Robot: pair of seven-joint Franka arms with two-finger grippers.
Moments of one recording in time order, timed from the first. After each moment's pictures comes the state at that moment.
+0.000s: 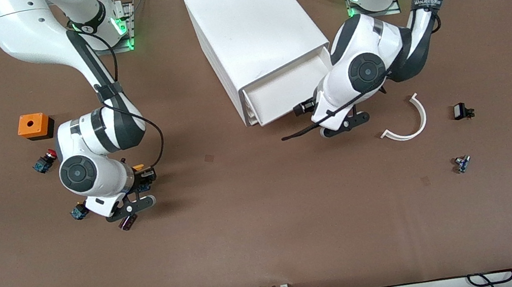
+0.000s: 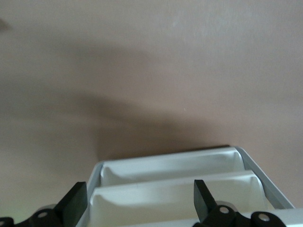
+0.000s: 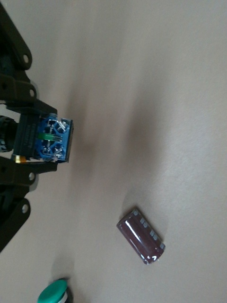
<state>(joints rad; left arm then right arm) -0.28 0.38 -0.26 -1.78 -0.21 1.95 -0.74 0.36 0.60 -0.12 -1.64 0.06 2.11 -0.05</state>
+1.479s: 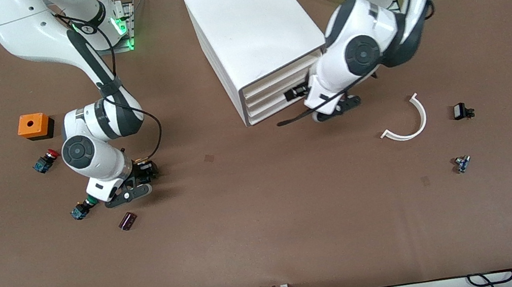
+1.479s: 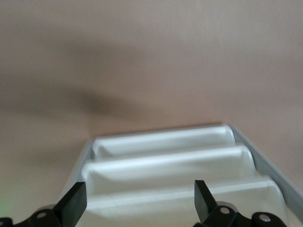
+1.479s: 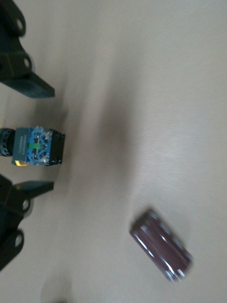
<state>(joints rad) -0.17 0.31 -0.35 -1.84 -0.19 1.97 -0.72 0.33 0.54 -0.09 -1.85 0.06 2.37 0.00</state>
